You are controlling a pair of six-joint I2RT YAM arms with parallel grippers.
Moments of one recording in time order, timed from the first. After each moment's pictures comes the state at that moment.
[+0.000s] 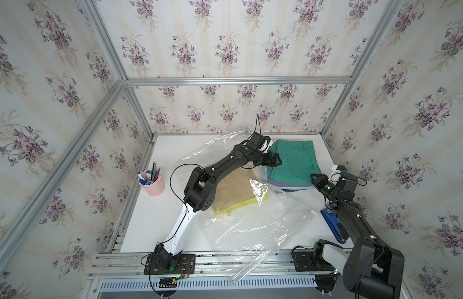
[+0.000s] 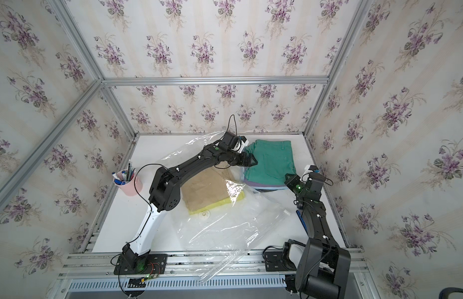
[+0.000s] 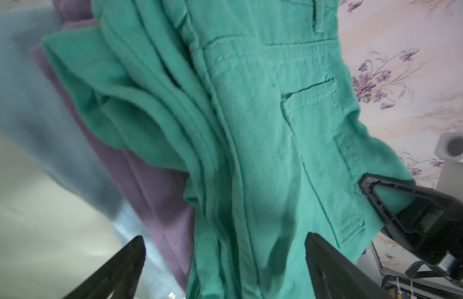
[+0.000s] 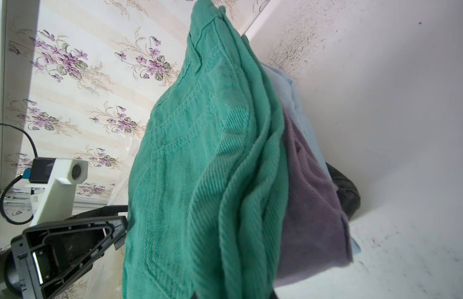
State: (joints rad) left arm -0.67 2.42 2.22 -0.56 0.45 -0.48; right arm -0.32 1.09 0.48 0.05 -0.48 0.61
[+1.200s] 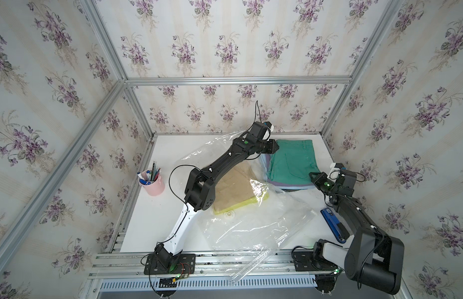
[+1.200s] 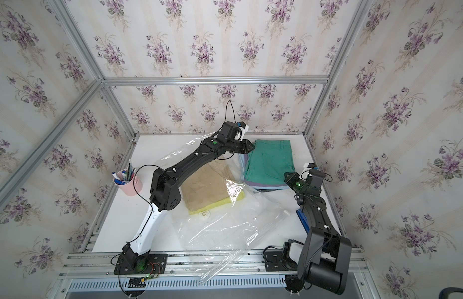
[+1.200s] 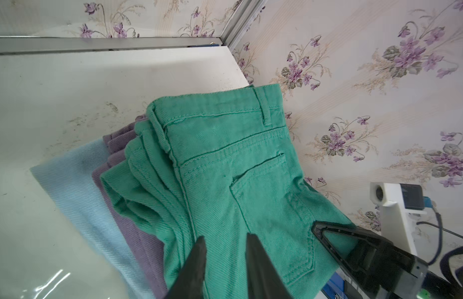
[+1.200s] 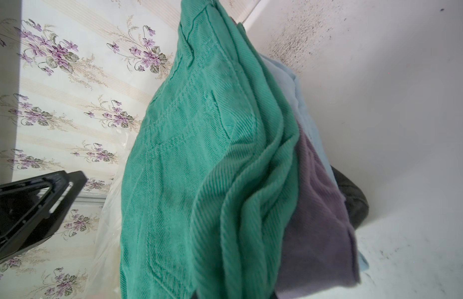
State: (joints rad) left arm -0.67 2.45 2.39 -0.54 0.33 -0.50; right arm -0.32 1.18 0.54 0.04 -0.51 0.60
